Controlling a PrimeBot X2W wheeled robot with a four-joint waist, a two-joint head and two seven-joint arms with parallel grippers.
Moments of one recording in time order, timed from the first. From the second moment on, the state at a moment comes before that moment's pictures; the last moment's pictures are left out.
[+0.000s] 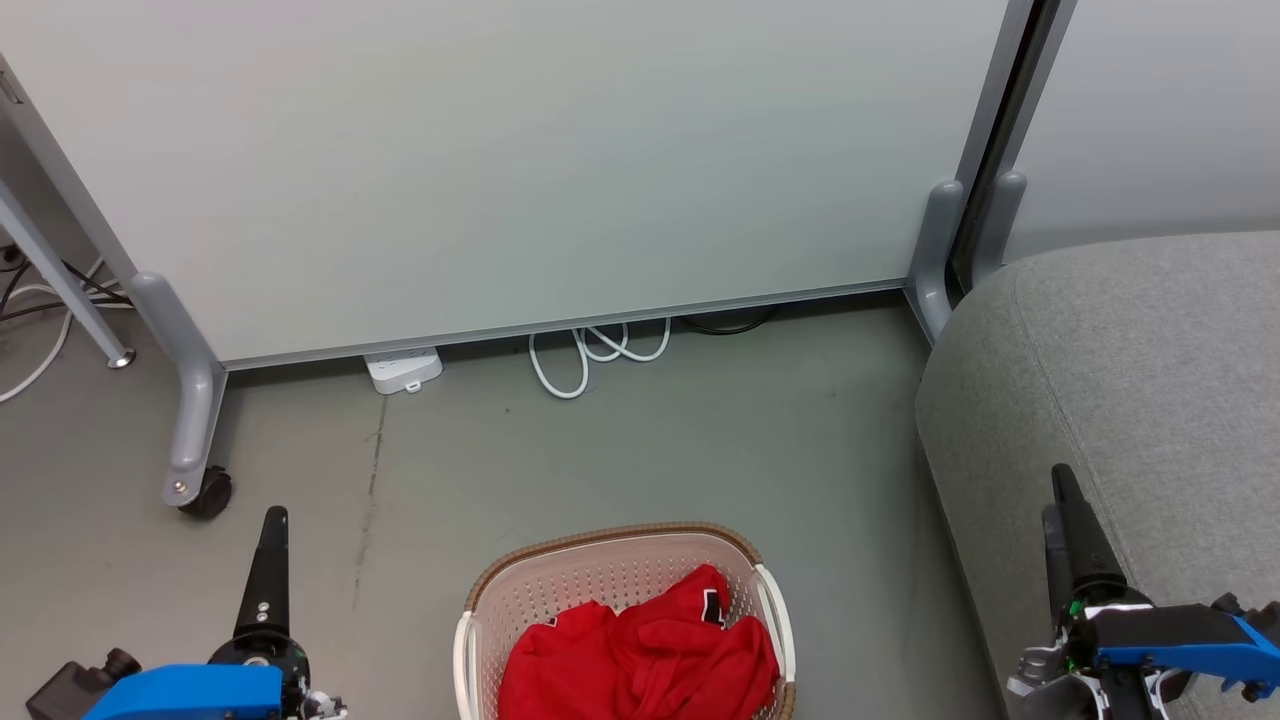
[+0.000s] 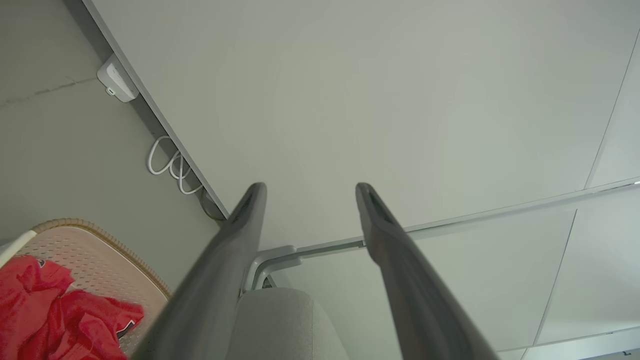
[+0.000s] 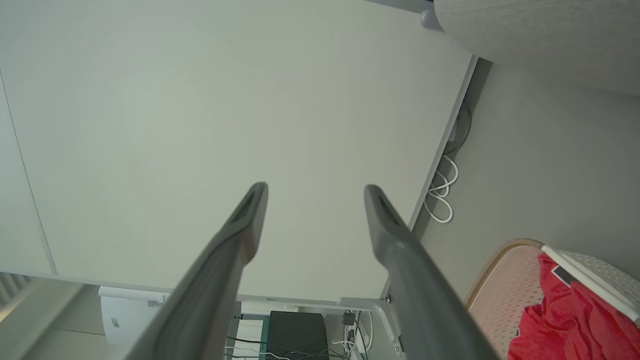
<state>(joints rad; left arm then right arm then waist) -0.08 0.03 0.06 0.24 -1.36 -0.12 0.02 -0.08 -0.05 -0.08 0.24 1.38 0.13 0.02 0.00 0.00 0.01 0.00</state>
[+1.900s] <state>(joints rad) -0.13 0.06 -0.16 0.26 -0.45 0.00 -0.16 -0.08 -0.05 0.01 0.21 0.45 0.13 -0.16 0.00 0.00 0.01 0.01</state>
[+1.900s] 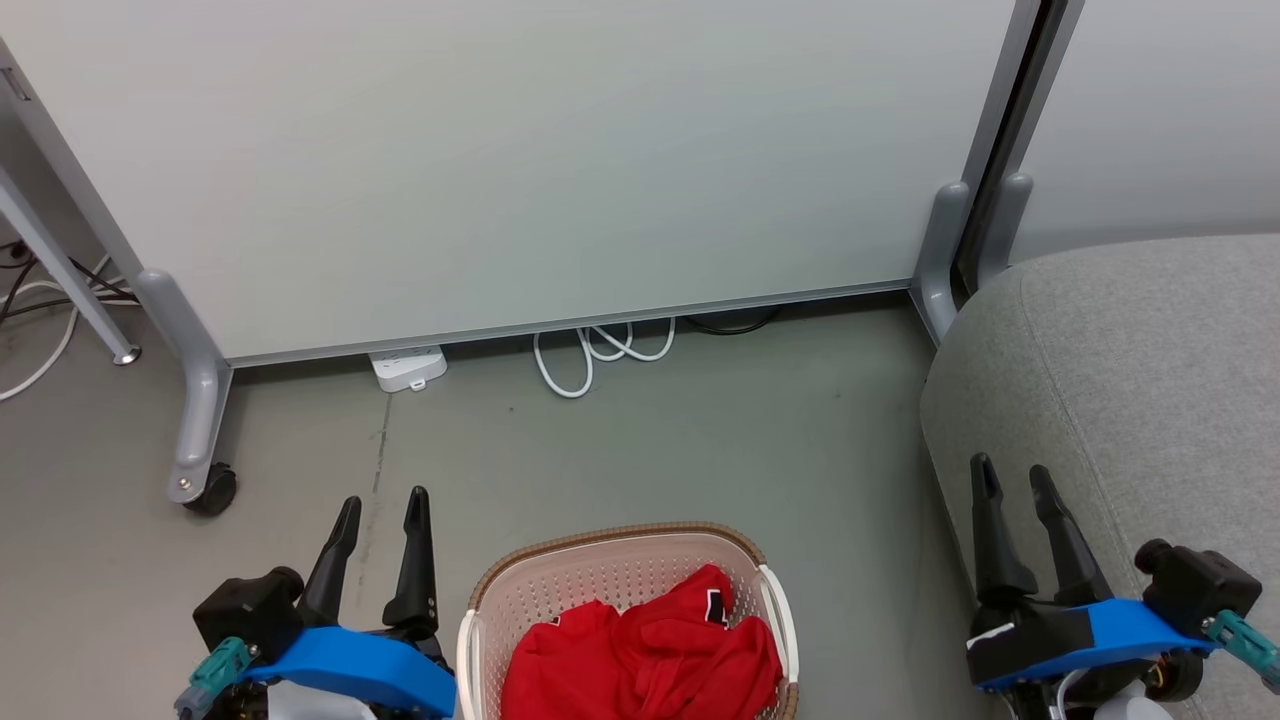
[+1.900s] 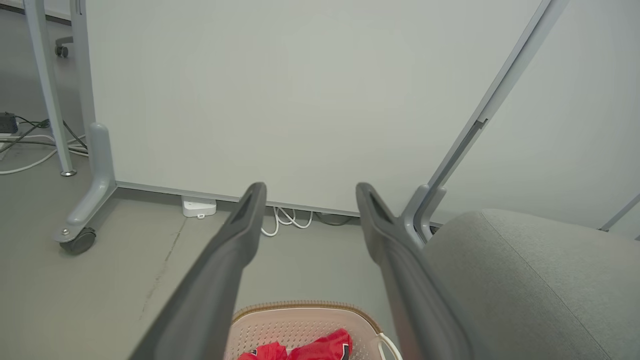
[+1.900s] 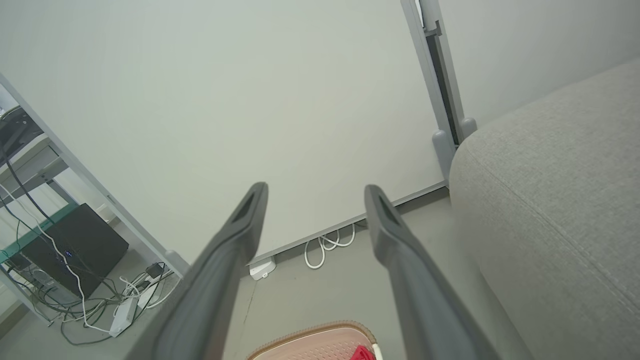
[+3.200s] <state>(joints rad) -0.15 0.06 -0.20 0.27 -0.12 0.01 -0.24 -0.08 -0.05 0.03 0.21 0.13 0.13 -0.24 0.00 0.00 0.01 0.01</state>
